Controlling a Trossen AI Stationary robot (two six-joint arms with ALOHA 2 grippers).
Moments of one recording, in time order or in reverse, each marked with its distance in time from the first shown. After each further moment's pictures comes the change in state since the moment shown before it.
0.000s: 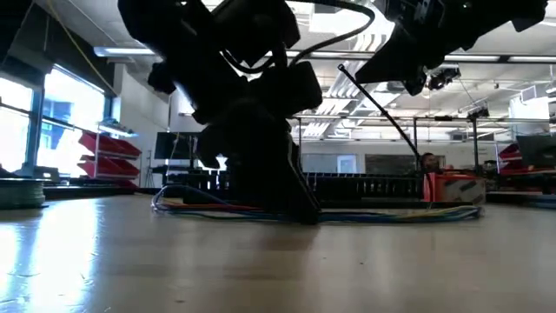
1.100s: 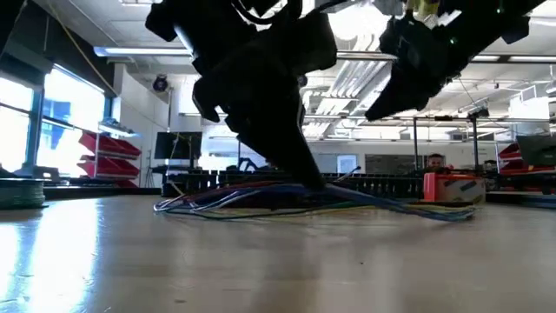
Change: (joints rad) left arm -0.064 -0.035 0.180 -0.289 -0.132 -0.023; right arm -0.171 -0.003 0.000 -0.235 0.022 -0.169
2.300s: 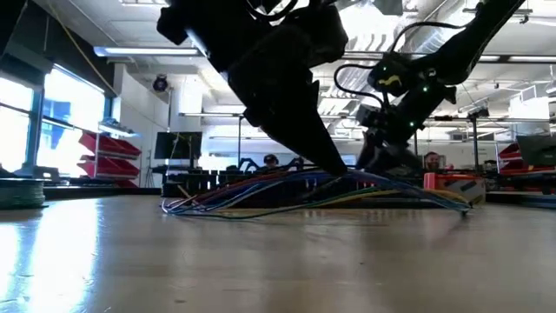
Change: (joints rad) left arm 0.023 -0.003 -0.001 0.096 0.022 -0.050; right arm -0.594 0.307 0.025 0.224 -0.278 -1.034
